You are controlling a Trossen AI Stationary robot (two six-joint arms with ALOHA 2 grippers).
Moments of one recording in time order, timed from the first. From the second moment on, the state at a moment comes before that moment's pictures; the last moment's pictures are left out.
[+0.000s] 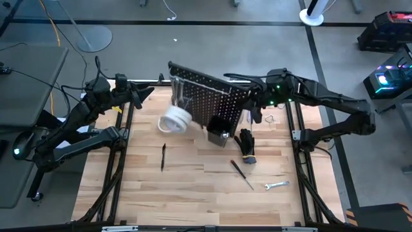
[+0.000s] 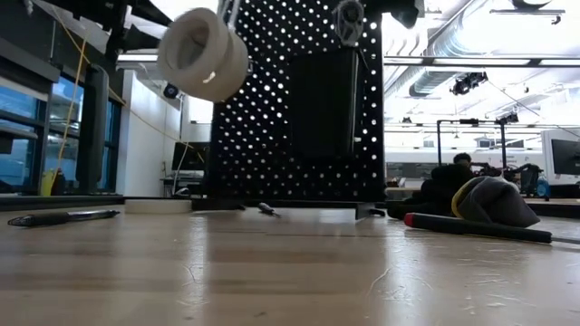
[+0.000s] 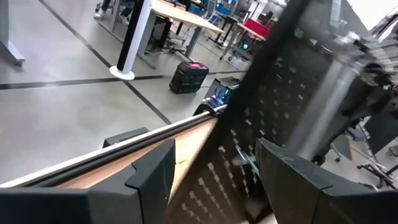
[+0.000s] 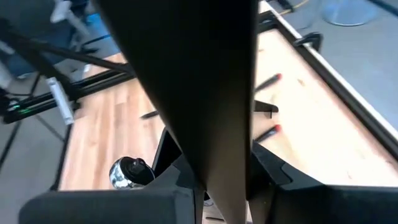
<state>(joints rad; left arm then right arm) 0.73 0.54 0.73 -0.34 0.16 -0.41 -0.24 1.22 1.33 -0.72 -0.20 0.20</state>
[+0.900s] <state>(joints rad) 0.73 0.54 0.73 -0.34 0.16 -0.42 -0.06 1.22 1.33 -0.72 -0.28 0.23</state>
